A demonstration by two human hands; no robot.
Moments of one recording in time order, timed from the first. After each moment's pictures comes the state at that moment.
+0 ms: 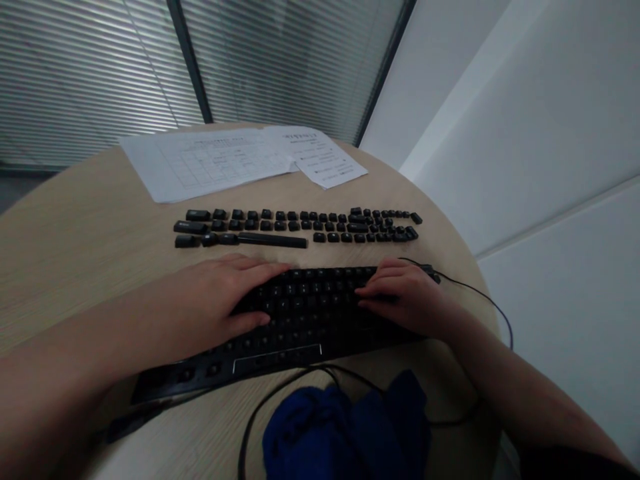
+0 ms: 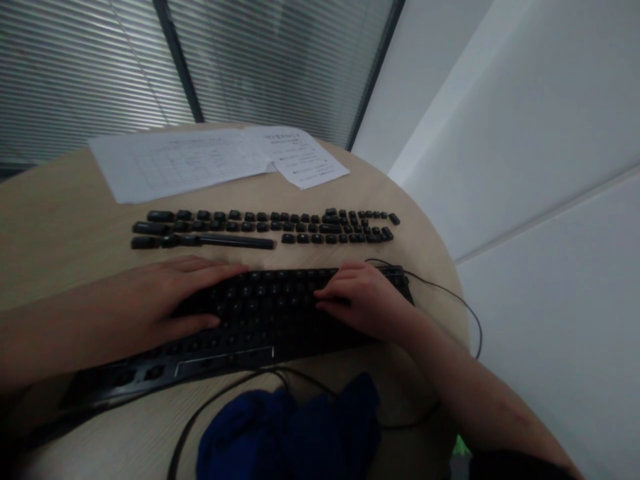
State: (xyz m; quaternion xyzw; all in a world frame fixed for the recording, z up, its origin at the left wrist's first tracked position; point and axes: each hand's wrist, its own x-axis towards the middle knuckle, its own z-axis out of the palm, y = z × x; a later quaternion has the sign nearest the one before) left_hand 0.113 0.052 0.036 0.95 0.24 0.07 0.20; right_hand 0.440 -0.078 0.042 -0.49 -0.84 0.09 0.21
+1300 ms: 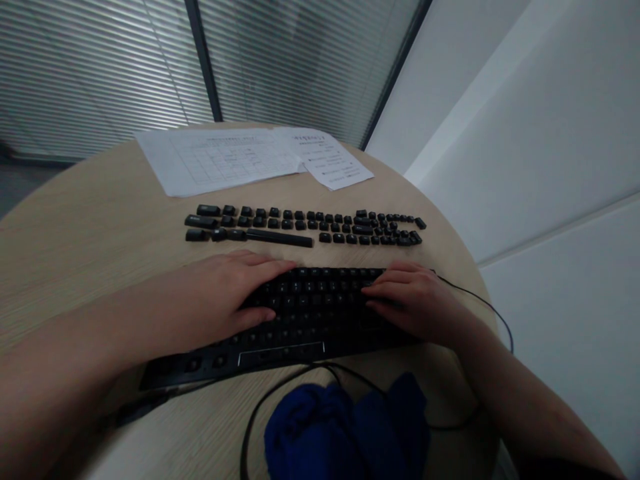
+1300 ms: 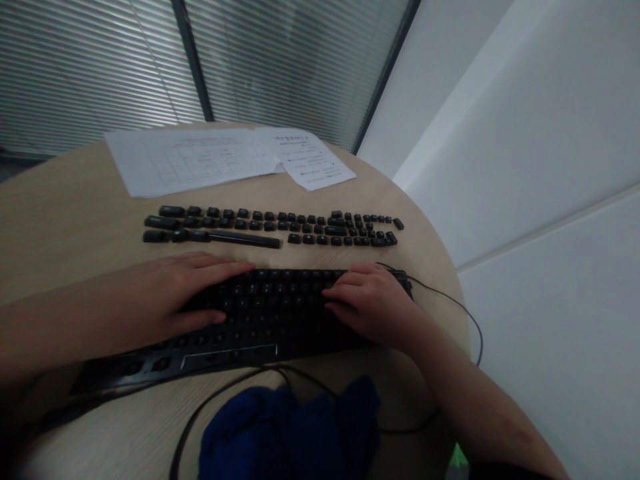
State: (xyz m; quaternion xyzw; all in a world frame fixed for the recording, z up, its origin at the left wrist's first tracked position) left_hand 0.110 0.052 0.030 0.95 0.24 0.07 0.19; right_hand 0.439 -0.086 0.050 -0.50 -0.86 -0.01 0.12
